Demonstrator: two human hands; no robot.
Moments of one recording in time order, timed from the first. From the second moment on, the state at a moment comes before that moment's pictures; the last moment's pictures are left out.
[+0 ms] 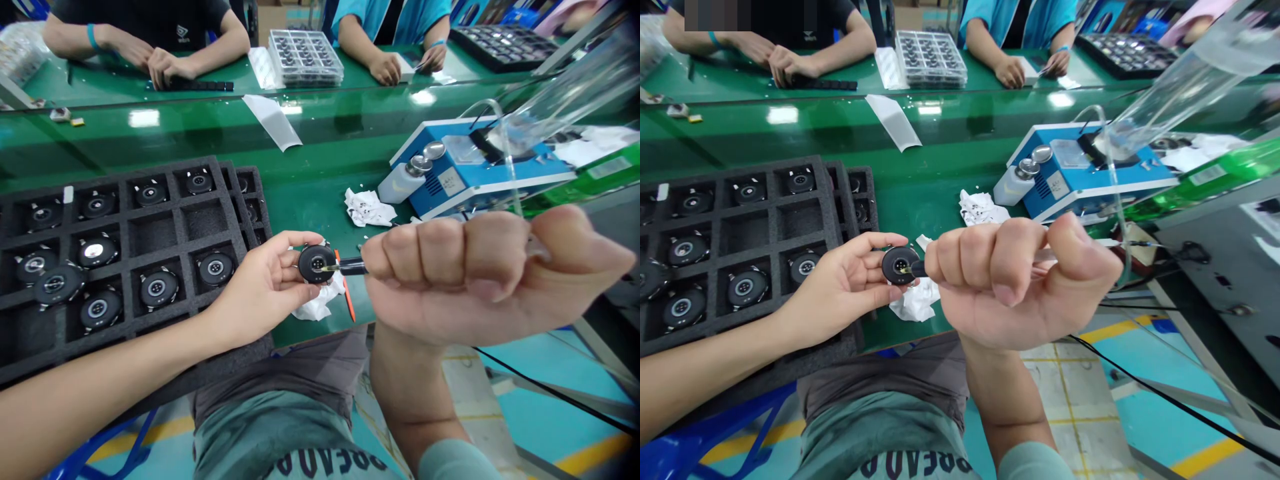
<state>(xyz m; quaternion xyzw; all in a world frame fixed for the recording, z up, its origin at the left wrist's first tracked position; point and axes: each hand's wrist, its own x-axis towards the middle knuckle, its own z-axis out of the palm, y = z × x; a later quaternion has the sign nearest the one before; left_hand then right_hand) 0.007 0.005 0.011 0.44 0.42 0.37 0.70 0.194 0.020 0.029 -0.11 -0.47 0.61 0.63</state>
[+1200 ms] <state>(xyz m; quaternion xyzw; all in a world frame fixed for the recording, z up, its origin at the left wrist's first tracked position) 0.008 0.004 0.009 0.46 0.41 0.37 0.69 0.185 0.019 0.033 -0.13 -0.44 0.60 0.65</state>
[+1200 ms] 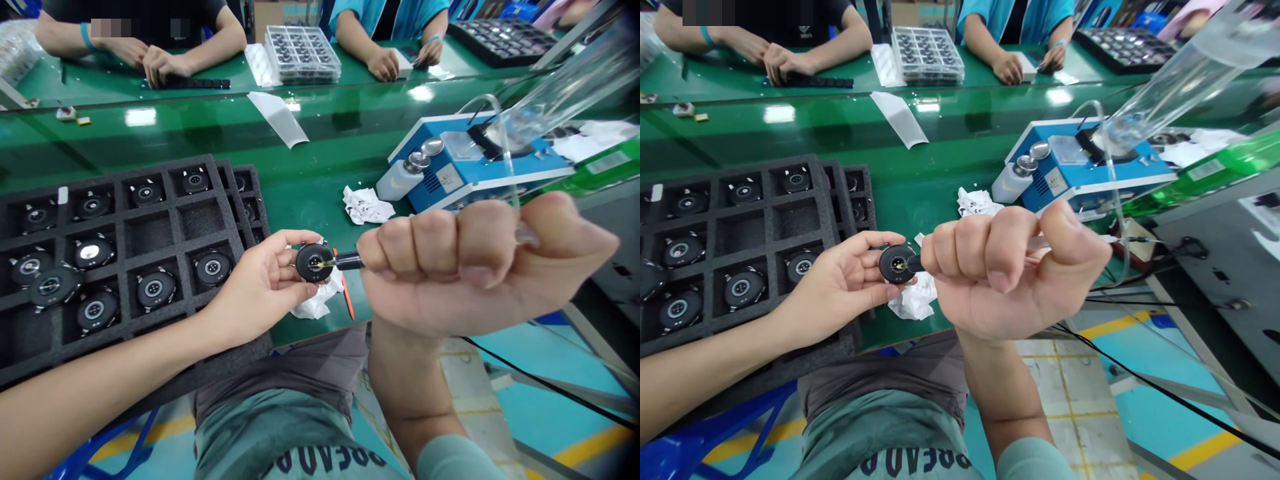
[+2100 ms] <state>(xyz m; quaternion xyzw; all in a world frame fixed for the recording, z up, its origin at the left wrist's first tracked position) 0.006 0.007 0.011 0.45 0.43 0.37 0.70 0.196 0.018 0.030 -0.14 -0.46 0.61 0.63</state>
